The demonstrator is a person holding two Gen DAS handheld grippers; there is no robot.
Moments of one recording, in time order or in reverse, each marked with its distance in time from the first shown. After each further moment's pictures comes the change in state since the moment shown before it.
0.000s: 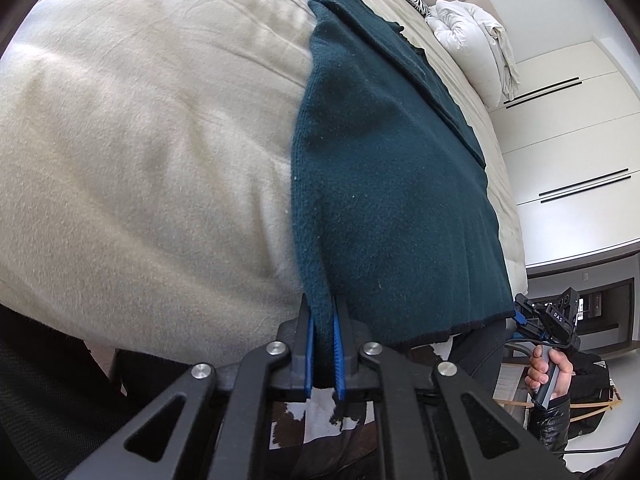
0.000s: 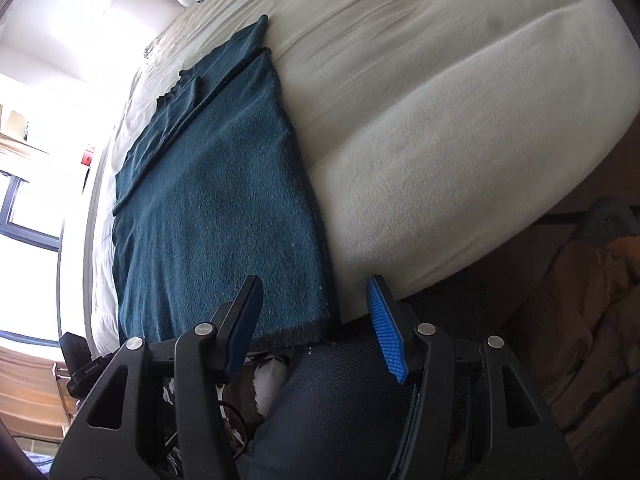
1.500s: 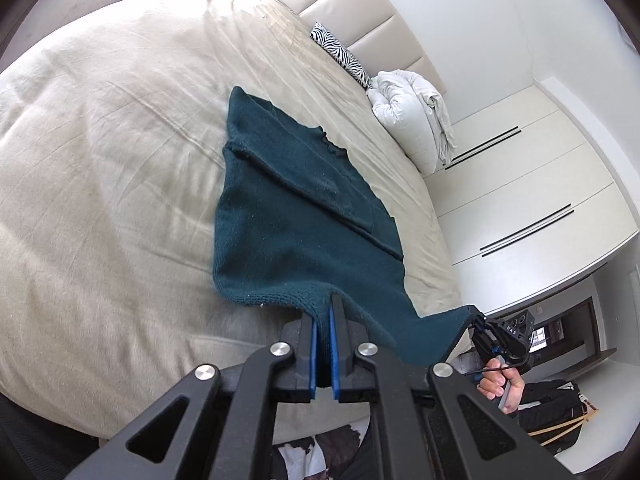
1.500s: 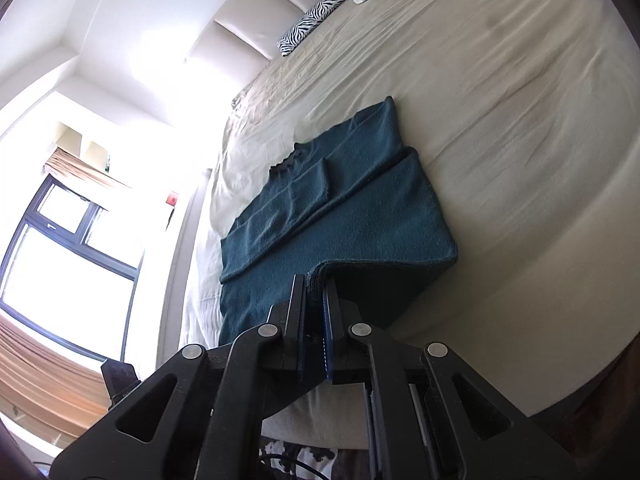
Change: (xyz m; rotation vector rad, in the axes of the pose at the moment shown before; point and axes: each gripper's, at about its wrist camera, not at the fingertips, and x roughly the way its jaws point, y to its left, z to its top) left arm -0.088 -0.041 0.071 0.016 -0.267 -0.216; right arm -0.044 0.100 0.083 -0.036 -0.245 0.326
